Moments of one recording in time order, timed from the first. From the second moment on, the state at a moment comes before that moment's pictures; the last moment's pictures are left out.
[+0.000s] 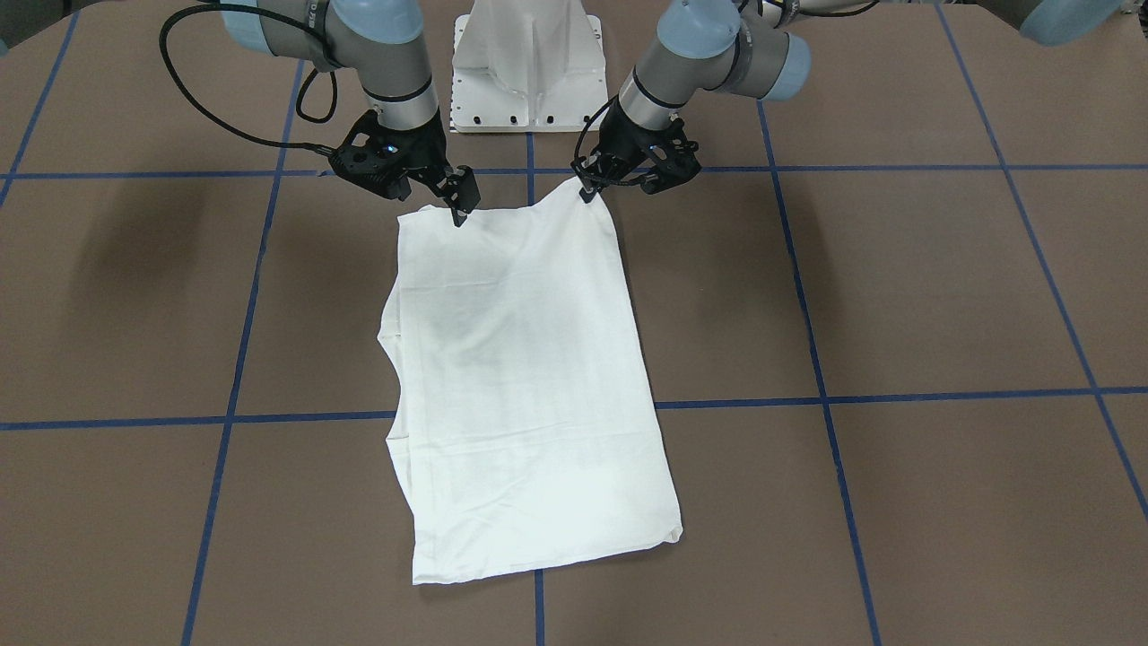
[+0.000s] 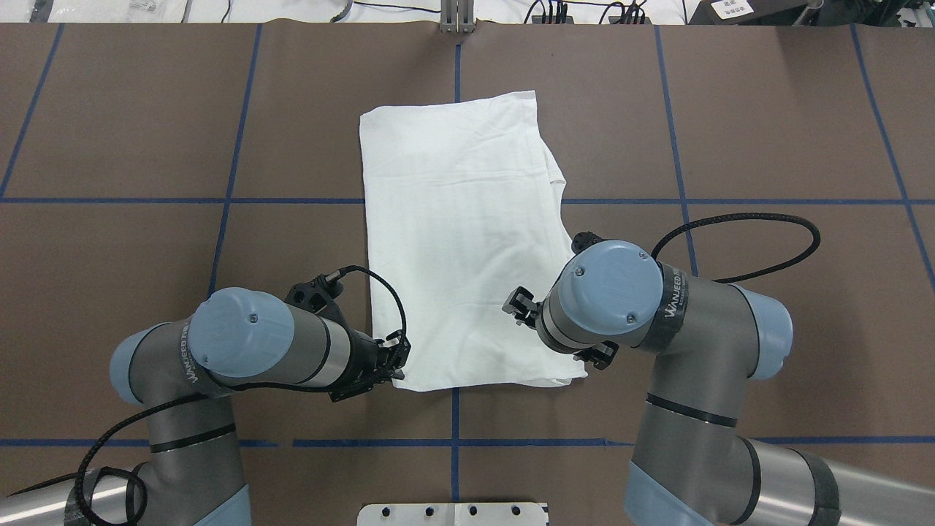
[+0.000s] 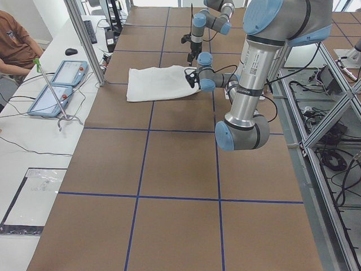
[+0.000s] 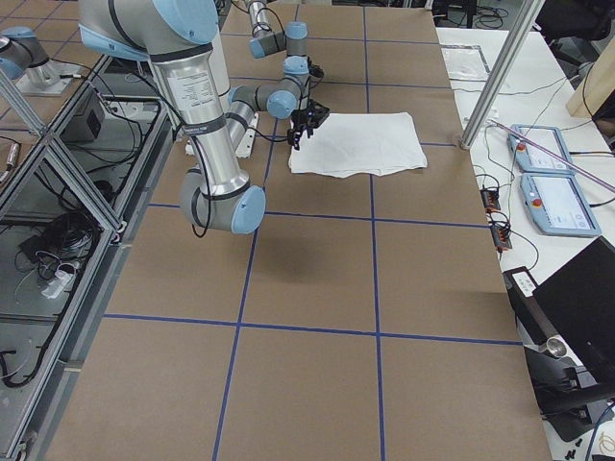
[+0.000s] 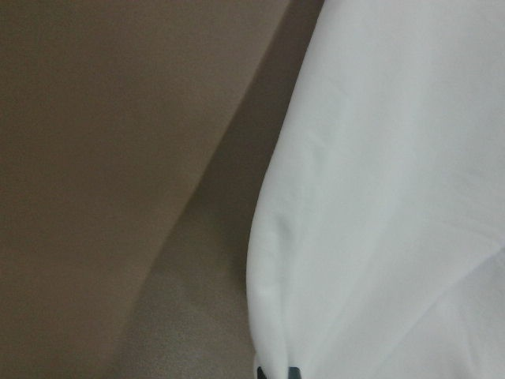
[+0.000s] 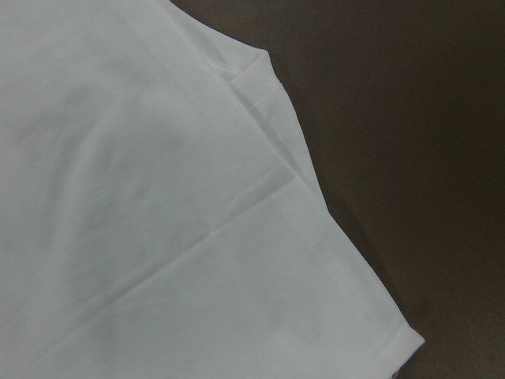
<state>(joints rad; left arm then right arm) -0.35 -1.99 -1.83 -2.02 -1.85 -1.96 0.39 -1.09 1.93 -1.65 1.76 1.87</state>
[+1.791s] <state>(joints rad) -0.35 -1.99 -1.84 -2.00 -1.85 -1.96 0.32 -1.12 1.81 -1.53 1.74 1.90</state>
